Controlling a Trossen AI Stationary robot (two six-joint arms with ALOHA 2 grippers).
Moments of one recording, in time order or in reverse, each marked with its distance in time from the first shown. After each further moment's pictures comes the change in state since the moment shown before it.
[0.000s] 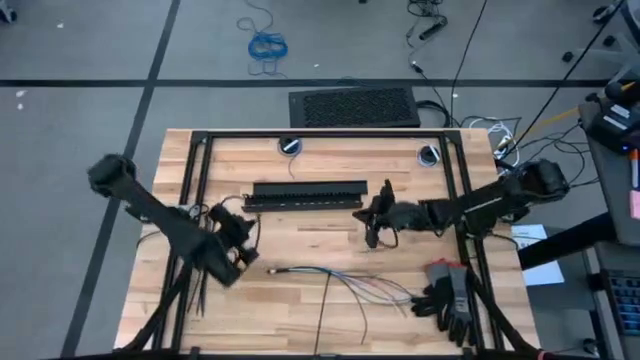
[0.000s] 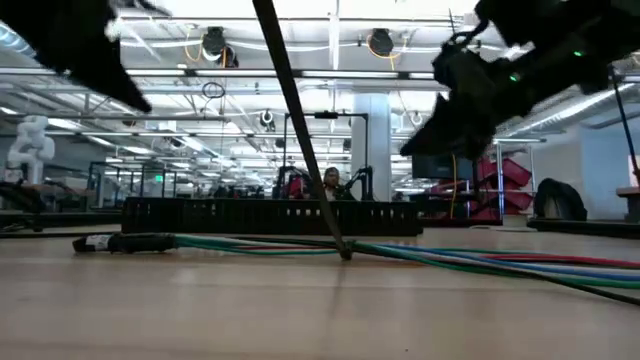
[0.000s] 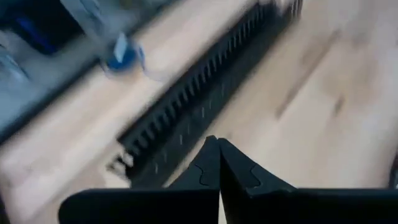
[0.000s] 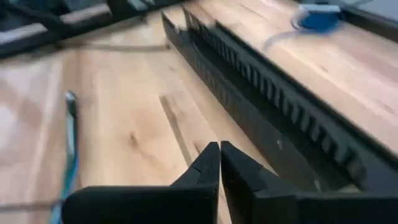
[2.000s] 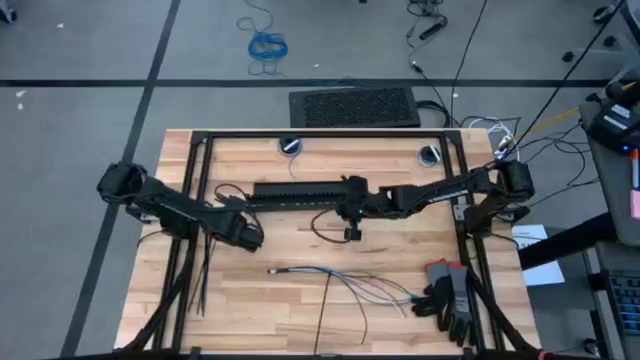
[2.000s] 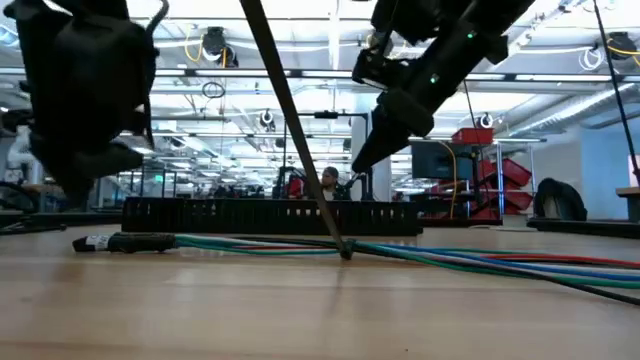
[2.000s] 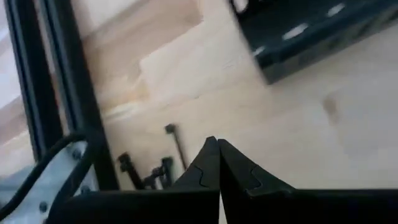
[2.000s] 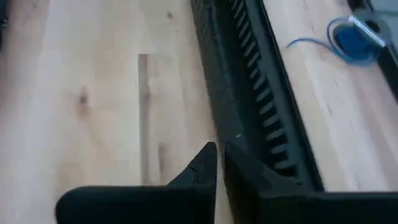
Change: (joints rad) left arm 0.289 0.234 -0.049 -0.175 0.330 -0.355; right arm -0.086 0.288 0.443 -0.491 -0.064 -0.440
